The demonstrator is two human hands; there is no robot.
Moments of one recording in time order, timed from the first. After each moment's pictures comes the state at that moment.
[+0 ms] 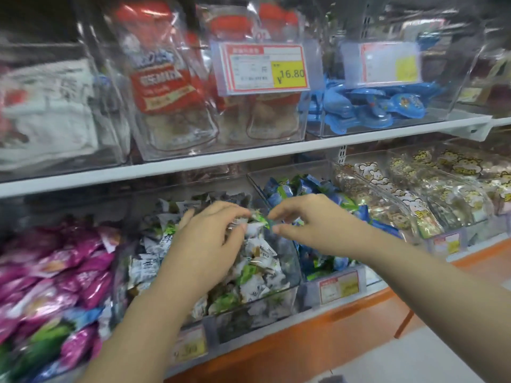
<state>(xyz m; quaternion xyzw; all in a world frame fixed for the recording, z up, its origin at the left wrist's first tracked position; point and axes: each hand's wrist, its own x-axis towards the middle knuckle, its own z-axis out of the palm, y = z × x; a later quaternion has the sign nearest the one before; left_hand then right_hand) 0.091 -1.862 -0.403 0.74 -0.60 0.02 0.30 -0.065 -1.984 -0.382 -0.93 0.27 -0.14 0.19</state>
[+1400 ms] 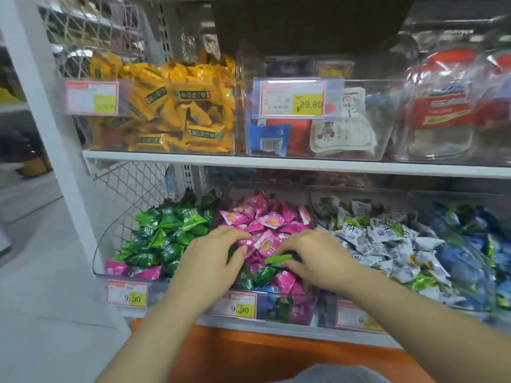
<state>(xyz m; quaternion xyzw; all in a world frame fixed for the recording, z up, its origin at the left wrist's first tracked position) 0.214 -1.624 -0.422 0.85 -0.42 0.09 0.30 0.124 -1.807 -0.421 -0.99 0.04 -0.10 0.04</state>
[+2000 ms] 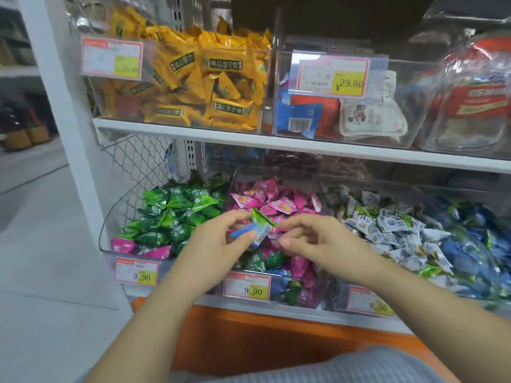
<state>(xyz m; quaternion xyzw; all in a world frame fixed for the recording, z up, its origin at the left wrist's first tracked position) 0.225 -1.604 -0.430 0.79 -0.38 -0.05 0.48 0.113 -1.773 -0.408 -0.90 0.08 -0.11 0.41</state>
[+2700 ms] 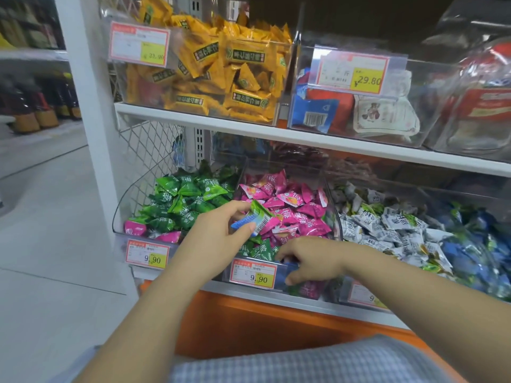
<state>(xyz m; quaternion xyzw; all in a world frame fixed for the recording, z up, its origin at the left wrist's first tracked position) 0.224 -1.589 -0.432 0.82 -0.37 -0.01 0.45 0.145 -1.773 -0.432 -0.98 0.02 0.18 0.08</state>
